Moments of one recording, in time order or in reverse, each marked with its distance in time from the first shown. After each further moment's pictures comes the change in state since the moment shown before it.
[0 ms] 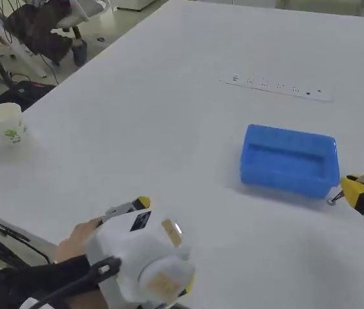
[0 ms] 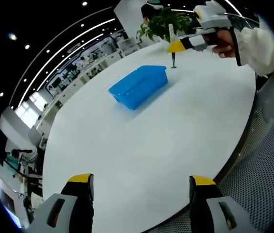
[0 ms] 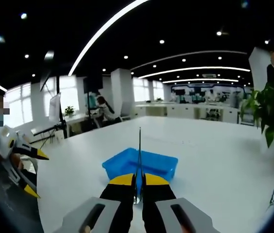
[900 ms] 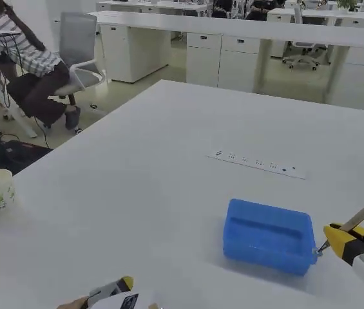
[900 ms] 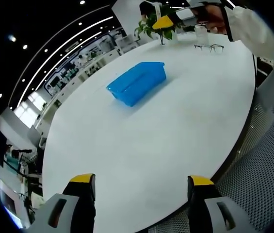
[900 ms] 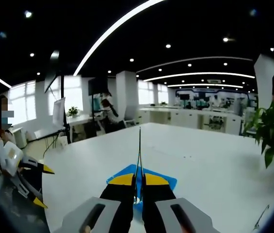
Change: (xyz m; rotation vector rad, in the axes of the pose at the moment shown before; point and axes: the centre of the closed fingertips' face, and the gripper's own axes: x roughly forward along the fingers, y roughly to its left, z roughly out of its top) left arm 0.004 -0.001 -0.008 0.011 0.028 -0.008; right arm -0.002 0.004 0.052 -0.046 -0.018 0.030
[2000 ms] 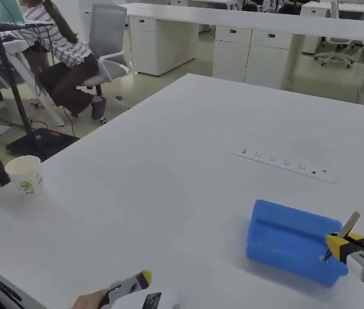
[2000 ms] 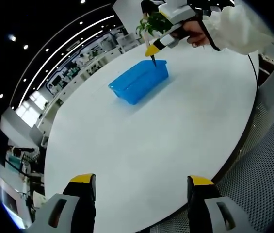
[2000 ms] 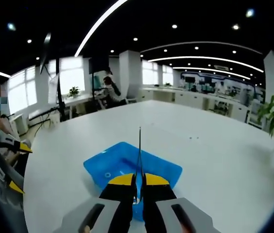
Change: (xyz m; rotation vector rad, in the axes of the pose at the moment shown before) left arm 0.000 0.002 0.000 0.004 0.015 0.021; right arm 0.076 -0.024 -0.064 -0.026 0.193 0.034
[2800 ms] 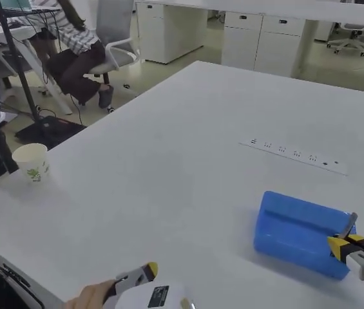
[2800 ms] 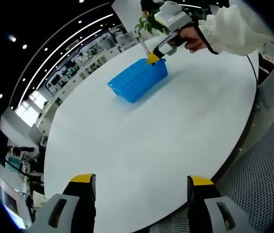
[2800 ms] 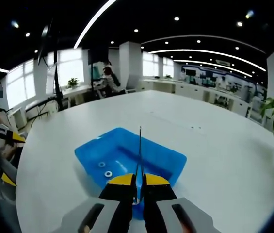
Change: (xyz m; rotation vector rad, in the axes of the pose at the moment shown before) left arm -0.001 0.001 -0.003 0.001 0.013 -0.005; right arm 0.017 -0.003 -0.025 -0.014 0.076 -0.009
